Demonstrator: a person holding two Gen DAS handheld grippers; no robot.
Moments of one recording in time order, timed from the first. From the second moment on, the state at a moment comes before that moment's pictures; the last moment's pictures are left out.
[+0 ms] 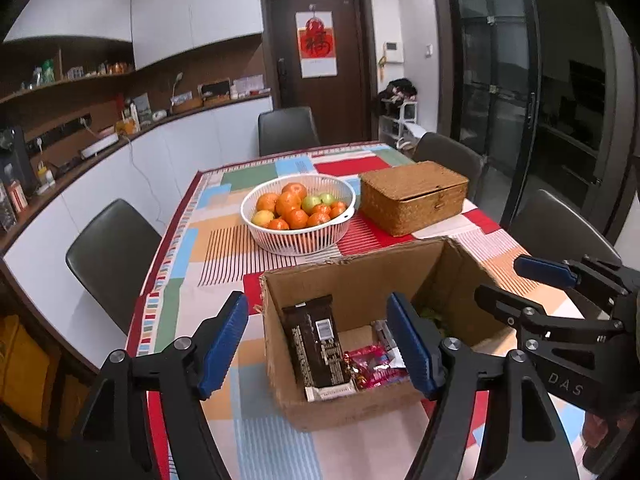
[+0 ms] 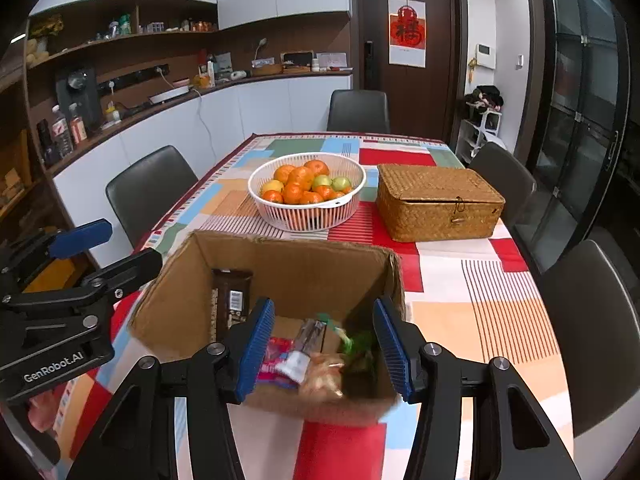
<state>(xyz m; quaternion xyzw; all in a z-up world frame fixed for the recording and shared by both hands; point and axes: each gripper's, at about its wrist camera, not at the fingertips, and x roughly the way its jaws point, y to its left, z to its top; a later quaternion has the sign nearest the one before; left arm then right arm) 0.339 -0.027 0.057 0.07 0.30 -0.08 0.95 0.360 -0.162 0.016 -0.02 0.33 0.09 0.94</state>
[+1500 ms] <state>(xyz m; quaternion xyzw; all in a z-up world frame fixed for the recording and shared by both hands) 0.111 -0.052 -0.077 0.25 0.39 -0.22 0.86 0.109 -0.158 -0.112 -0.06 0.45 0.09 0.89</state>
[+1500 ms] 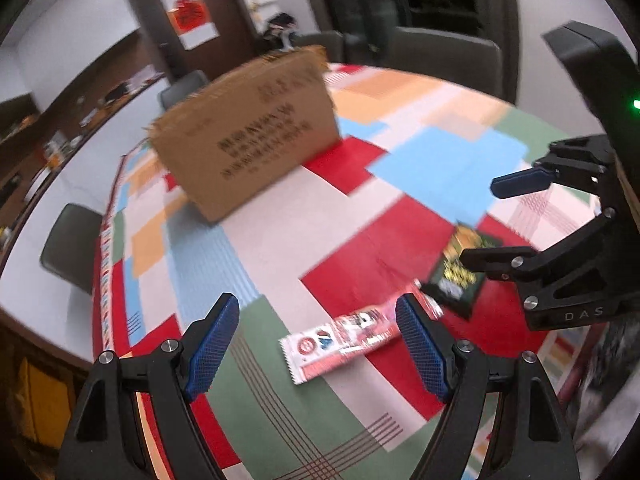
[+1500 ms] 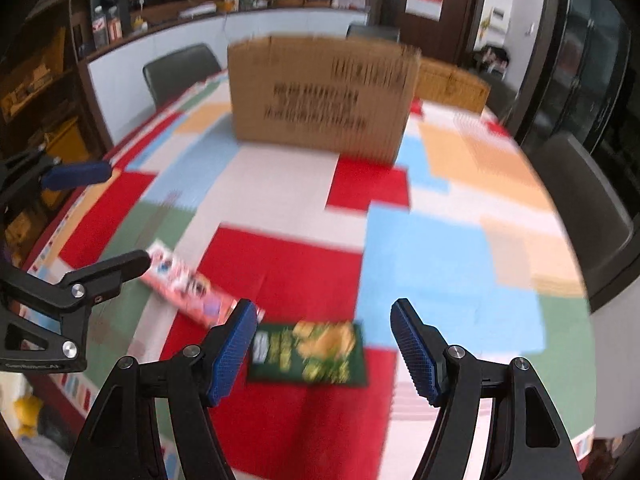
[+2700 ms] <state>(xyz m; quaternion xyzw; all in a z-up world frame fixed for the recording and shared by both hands) 0.174 -0.078 -0.150 0.24 0.52 -0.31 0.76 0.133 -0.143 -0.161 -0.18 0.56 0.14 0.80</state>
